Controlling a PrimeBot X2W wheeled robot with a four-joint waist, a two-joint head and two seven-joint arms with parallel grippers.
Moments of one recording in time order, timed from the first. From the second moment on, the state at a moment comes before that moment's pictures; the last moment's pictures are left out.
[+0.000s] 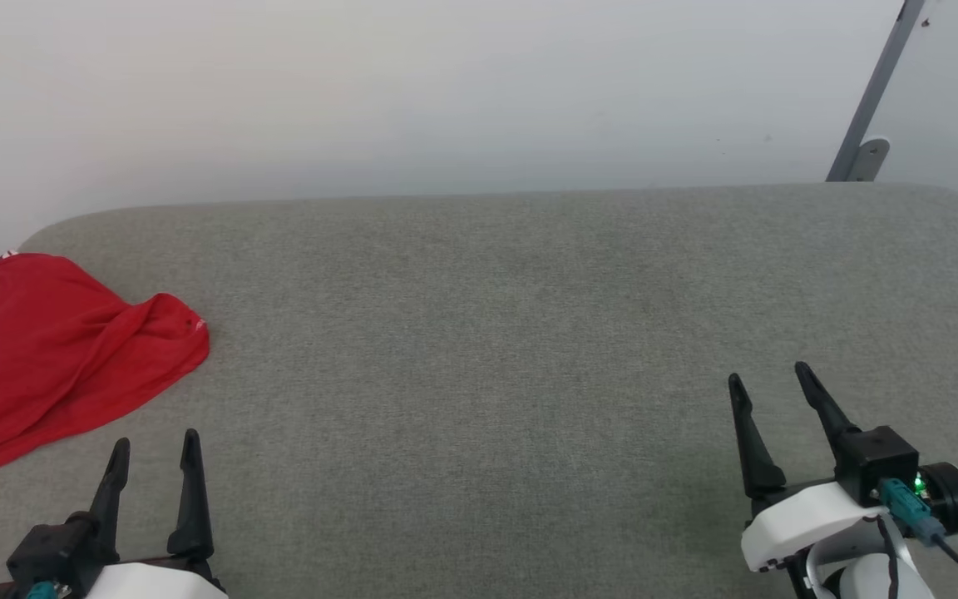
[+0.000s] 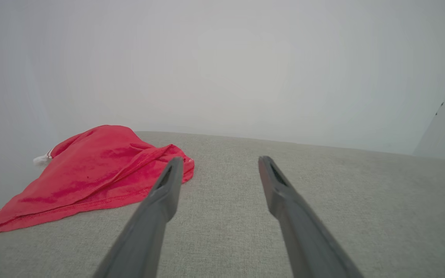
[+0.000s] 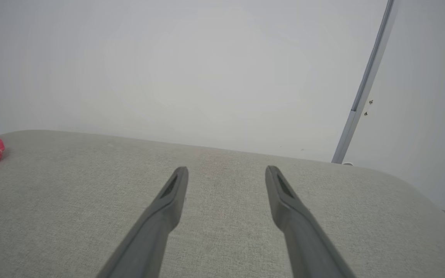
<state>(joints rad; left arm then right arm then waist) 0.06 0.13 0.10 0.15 -0.23 -0.10 -0.26 -0.10 -0.06 -0.01 0.30 0.02 0.13 -0.26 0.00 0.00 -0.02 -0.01</state>
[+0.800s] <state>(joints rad) 0.07 0.14 0.16 0.15 -0.29 -0.05 -0.24 -0.14 -0.07 0.18 0.35 0.07 0.13 -0.26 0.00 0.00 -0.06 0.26</state>
